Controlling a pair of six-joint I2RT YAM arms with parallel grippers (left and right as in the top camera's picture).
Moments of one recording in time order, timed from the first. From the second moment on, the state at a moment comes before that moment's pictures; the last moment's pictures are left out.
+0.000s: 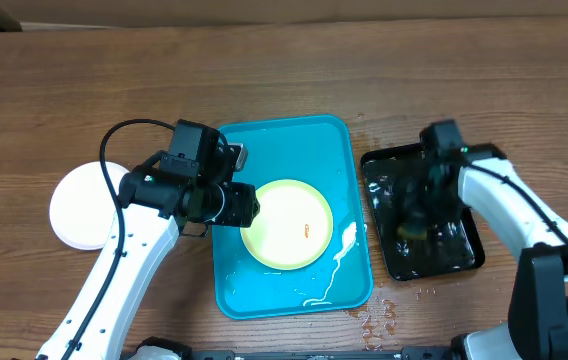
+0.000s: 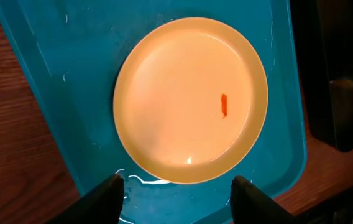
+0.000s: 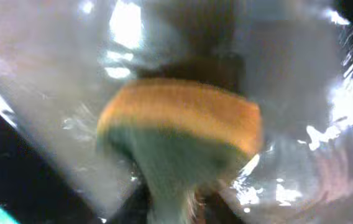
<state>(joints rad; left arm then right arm) -0.27 1.35 1.10 -1.01 0.29 -0.18 0.15 1.67 1.05 -0.91 -0.05 0.44</state>
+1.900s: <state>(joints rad) -0.27 1.79 1.03 -0.79 0.15 -0.23 0.21 1.40 1.12 -0.99 -0.33 0.41</state>
